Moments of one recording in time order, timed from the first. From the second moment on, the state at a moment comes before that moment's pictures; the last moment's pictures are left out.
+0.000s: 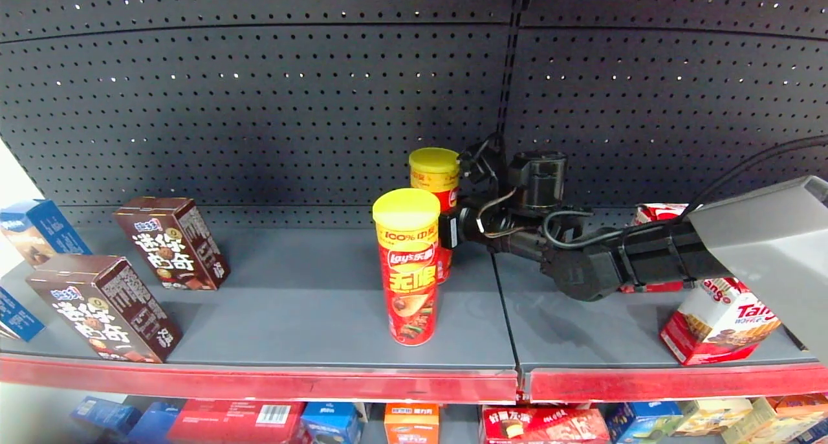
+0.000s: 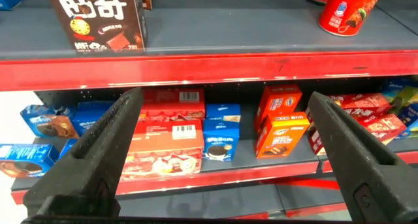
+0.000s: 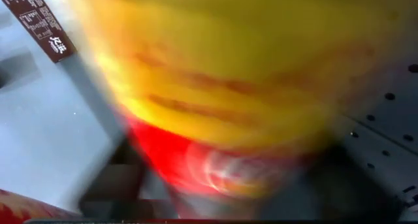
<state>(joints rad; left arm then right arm) -0.10 0.08 -0.02 -0.01 -0.06 -0.07 0.60 2.18 -1.49 -0.62 0.24 -0.03</state>
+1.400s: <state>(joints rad) -0.10 0.08 -0.03 -0.01 -0.05 -0.09 0.58 2.07 -1.12 -0.74 0.22 -0.04</state>
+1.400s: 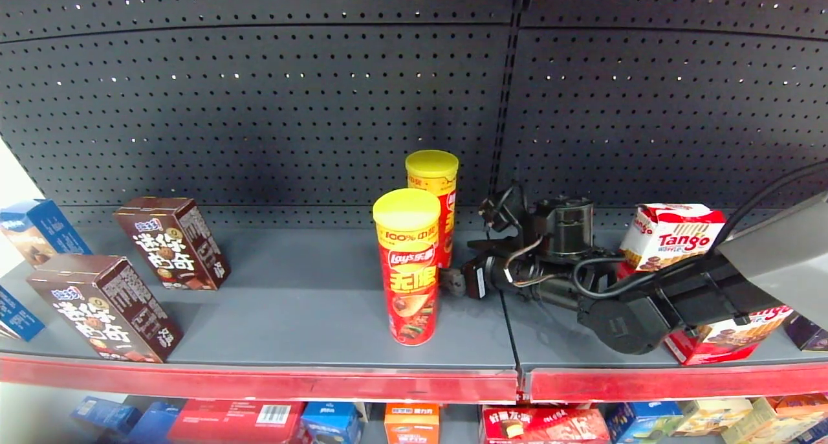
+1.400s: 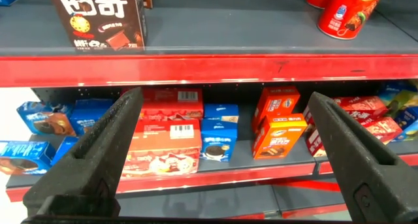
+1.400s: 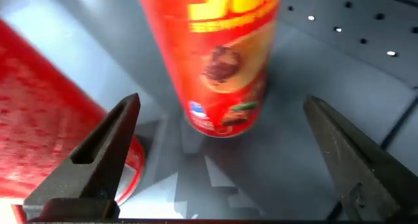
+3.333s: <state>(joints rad) -0.10 0.09 -0.03 -0.01 -0.06 -0.12 0.48 1.78 -0.96 -0.68 0.05 -0.06</state>
